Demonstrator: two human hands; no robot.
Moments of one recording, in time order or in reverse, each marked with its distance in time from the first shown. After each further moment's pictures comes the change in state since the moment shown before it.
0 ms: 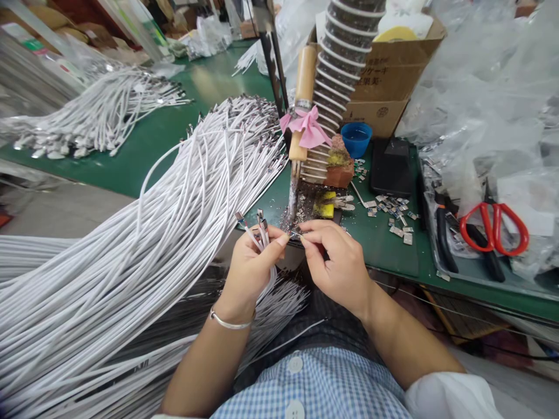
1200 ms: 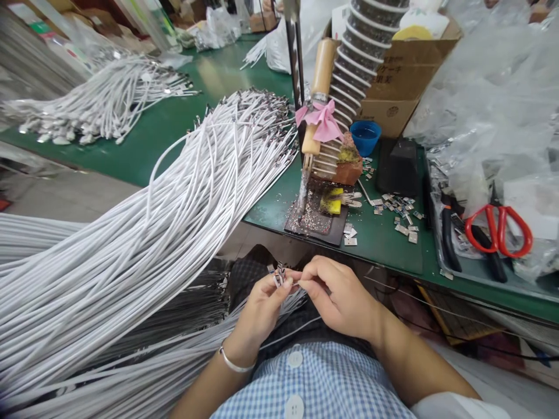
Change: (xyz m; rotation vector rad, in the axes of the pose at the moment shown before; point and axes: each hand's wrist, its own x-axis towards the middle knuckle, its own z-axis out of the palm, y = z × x) left_hand -0.072 -0.065 -0.010 -0.305 -0.065 -0.327; right_hand -0.031 -0.014 -0.012 0.232 -0.519 0.104
